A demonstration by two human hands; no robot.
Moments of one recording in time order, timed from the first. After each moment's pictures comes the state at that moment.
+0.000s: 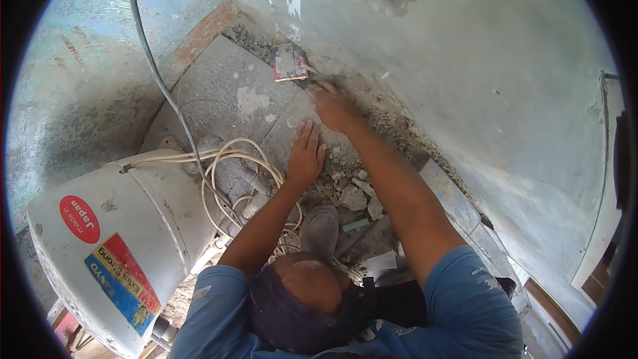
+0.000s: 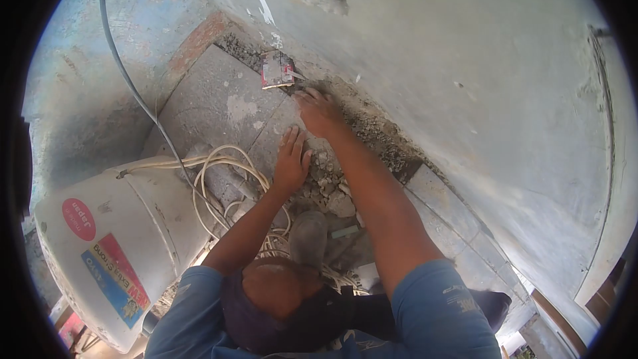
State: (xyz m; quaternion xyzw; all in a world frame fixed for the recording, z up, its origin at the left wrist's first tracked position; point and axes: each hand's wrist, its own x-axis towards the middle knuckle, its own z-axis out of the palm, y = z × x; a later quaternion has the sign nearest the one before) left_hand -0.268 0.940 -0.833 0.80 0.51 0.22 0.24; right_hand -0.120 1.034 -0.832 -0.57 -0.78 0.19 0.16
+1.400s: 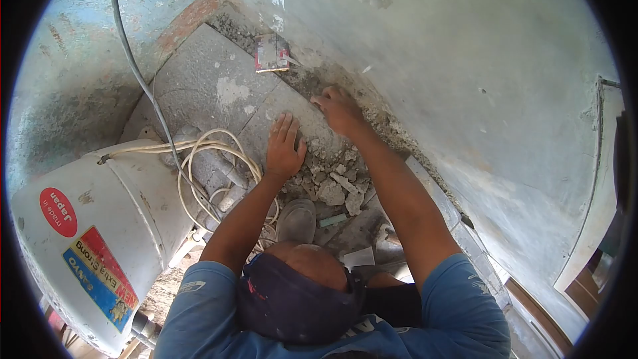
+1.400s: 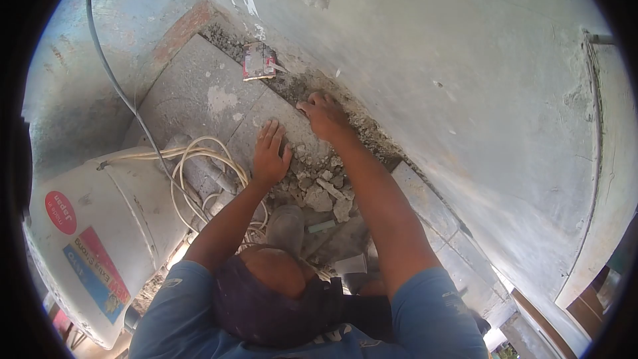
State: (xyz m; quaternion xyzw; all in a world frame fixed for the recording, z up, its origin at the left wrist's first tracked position) left_hand -0.263 0.939 -0.834 0.79 0.53 0.25 0.20; right_hand -0.069 1.002 -0.821 -0.60 -0.76 0.24 0.07
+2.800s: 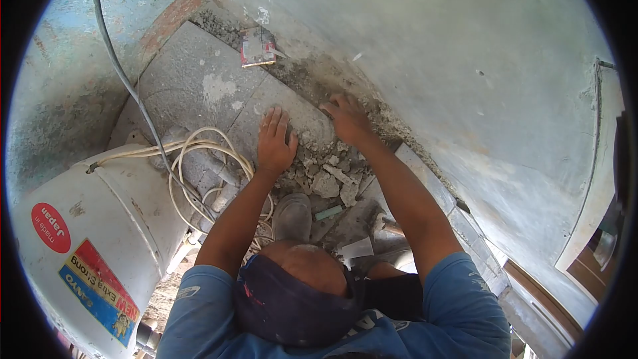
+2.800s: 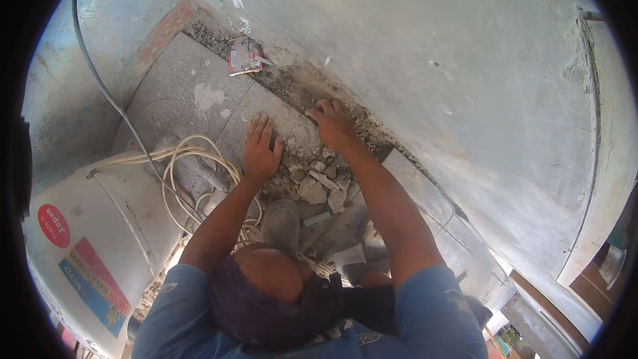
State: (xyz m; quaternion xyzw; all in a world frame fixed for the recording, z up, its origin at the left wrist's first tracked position) left_hand -0.263 0.939 -0.833 0.79 0.52 0.26 0.20; right_hand -0.043 0.953 -0.815 -0.63 -0.75 0.18 0.04
